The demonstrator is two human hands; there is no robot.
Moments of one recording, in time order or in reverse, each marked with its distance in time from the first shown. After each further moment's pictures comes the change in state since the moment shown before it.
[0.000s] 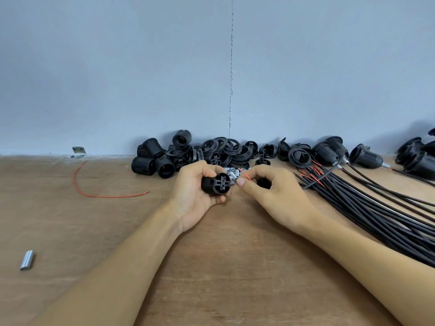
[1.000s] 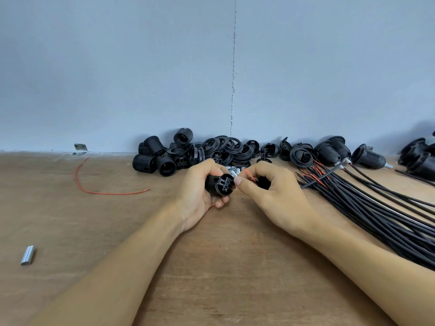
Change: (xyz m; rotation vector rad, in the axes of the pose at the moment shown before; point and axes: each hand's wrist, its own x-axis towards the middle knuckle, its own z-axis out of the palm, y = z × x) left_hand 0.001 -0.003 0.006 0.124 -0.022 0.035; right_hand -0.007 -0.015 0.003 0.020 0.047 -0.025
